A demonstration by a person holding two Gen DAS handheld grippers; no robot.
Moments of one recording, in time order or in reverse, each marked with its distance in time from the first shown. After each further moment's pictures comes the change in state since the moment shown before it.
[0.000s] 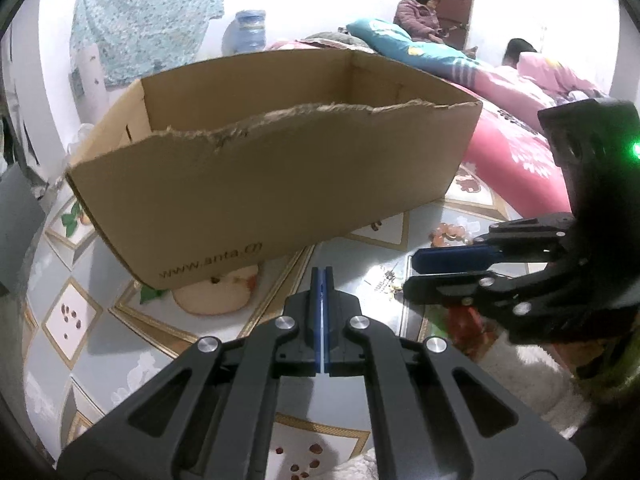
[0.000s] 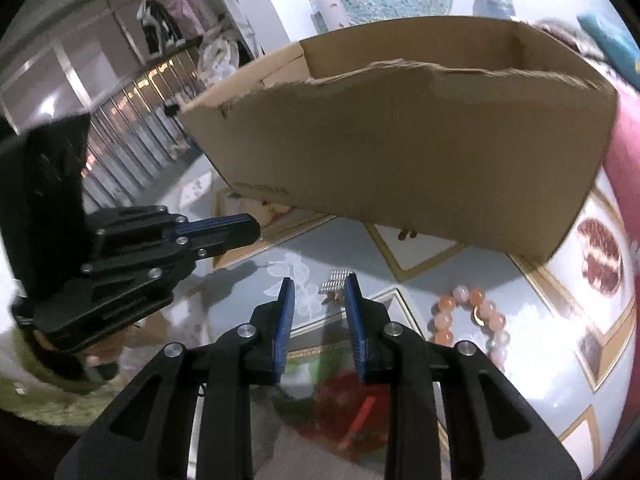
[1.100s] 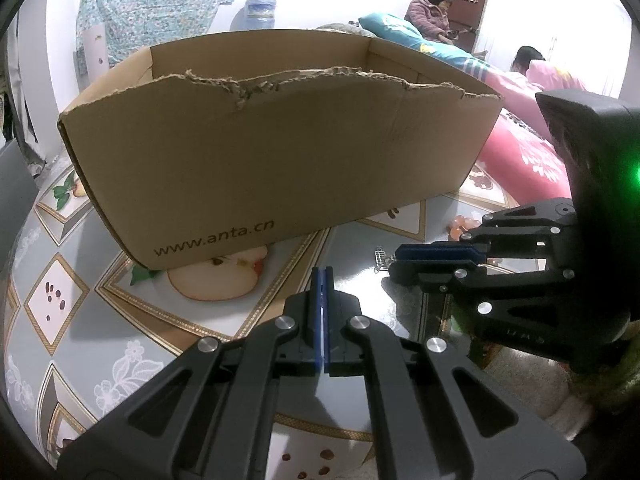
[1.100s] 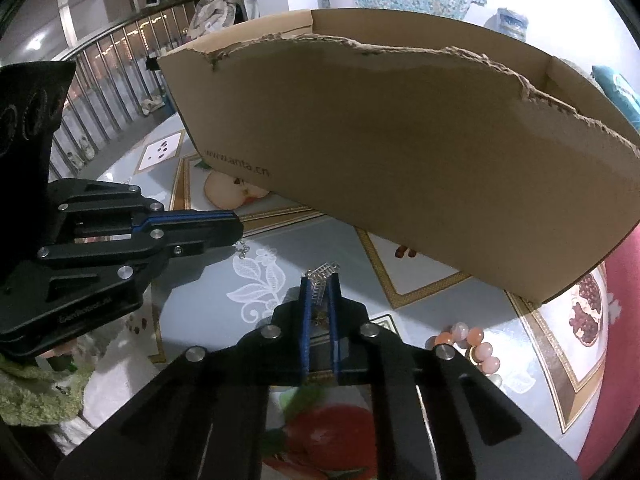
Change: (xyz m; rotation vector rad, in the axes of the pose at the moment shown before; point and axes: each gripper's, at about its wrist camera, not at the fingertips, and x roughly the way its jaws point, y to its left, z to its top) left arm 0.015 0.015 -0.008 -0.048 0.021 -0.020; right arm 0.022 0.015 0.007 -0.143 0.070 -0.154
